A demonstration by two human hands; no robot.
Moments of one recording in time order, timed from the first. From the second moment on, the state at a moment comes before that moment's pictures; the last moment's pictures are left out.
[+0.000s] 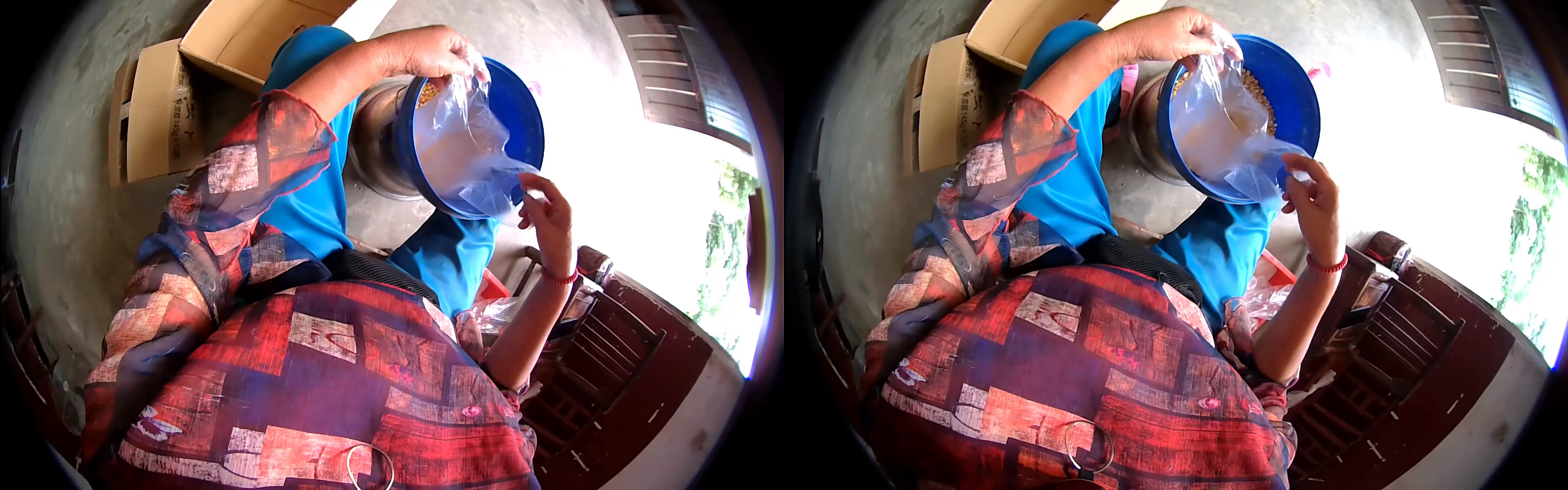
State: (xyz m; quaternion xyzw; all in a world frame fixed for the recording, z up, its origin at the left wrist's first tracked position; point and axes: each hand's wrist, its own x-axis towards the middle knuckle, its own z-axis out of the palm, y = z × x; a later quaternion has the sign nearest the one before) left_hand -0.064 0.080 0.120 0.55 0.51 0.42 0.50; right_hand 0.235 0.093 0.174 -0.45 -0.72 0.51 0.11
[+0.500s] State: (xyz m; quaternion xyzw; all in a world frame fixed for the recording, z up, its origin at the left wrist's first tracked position) left_hand -0.060 0.082 0.130 0.39 0.40 0.52 0.64; right_hand 0.233 0.097 0.150 -0.52 -0.68 0.50 0.09
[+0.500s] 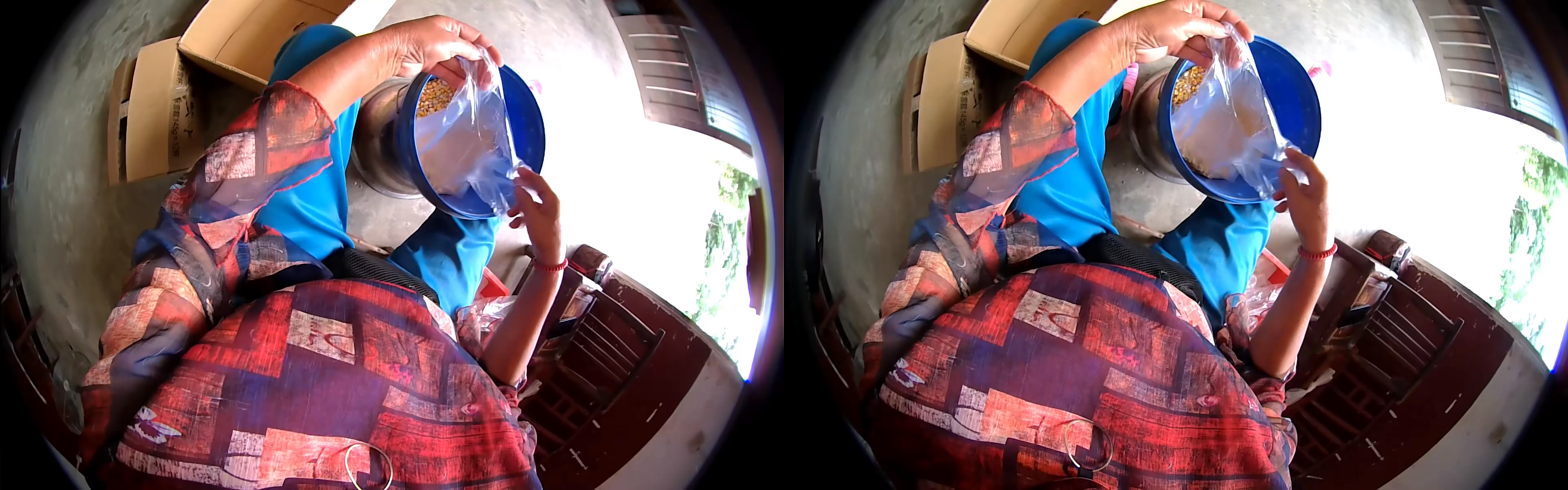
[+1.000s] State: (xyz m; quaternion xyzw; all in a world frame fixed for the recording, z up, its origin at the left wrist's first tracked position) left_hand -0.051 0.082 0.118 0.57 0.47 0.40 0.53; right_hand 0.243 0.093 0.154 -0.50 -0.68 0.47 0.25
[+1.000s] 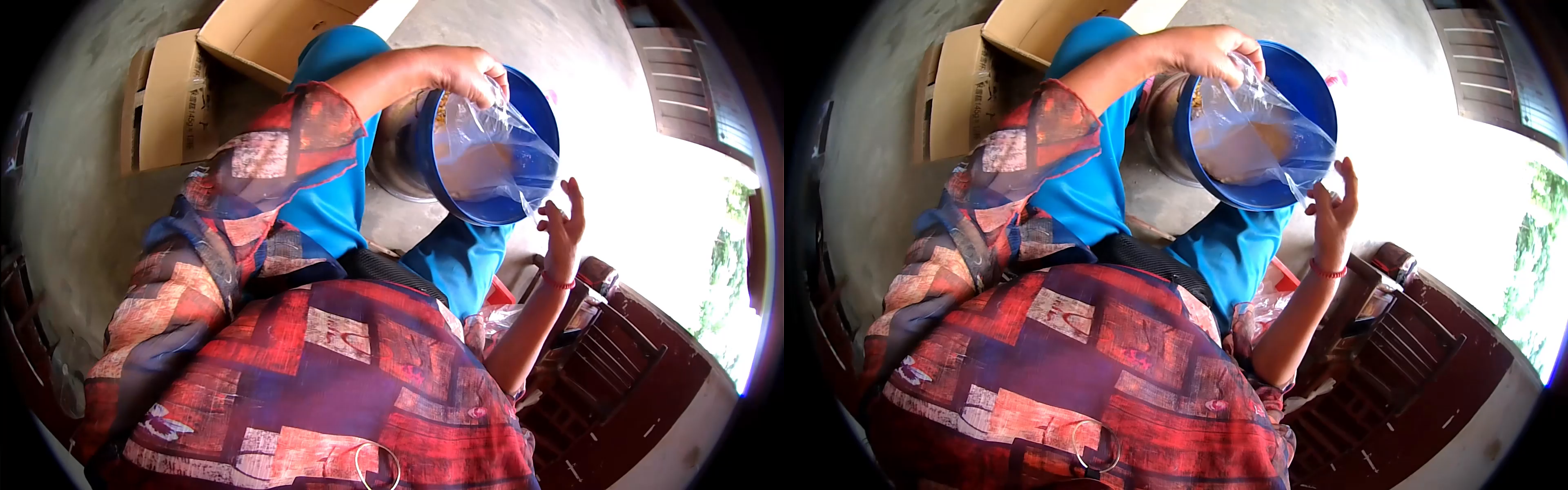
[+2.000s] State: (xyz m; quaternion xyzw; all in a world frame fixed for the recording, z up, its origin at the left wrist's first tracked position) left_hand -0.033 0.095 0.130 0.37 0.45 0.49 0.65; right_hand 0.175 0.078 0.119 -0.24 -0.88 0.31 -0.27
